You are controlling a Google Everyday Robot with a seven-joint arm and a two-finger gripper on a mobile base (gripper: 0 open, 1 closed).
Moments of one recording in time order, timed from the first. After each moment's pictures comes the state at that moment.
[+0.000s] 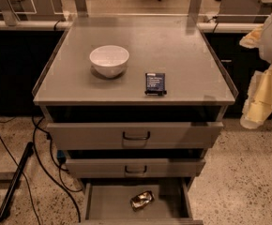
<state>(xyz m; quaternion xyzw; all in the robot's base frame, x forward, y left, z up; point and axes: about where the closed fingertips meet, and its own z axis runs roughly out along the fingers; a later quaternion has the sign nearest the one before) 0.438 -0.216 0.978 -0.60 0.78 -0.04 0.16</state>
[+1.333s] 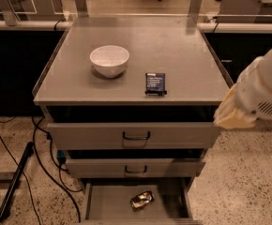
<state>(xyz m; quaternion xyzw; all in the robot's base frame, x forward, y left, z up) 0.424 -0.202 0.897 -0.59 0.79 -0.01 0.17</state>
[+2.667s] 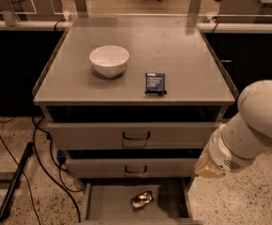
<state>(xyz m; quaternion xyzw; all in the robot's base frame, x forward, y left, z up) 0.387 -0.184 0.739 -0.58 0.81 0.06 0.11</state>
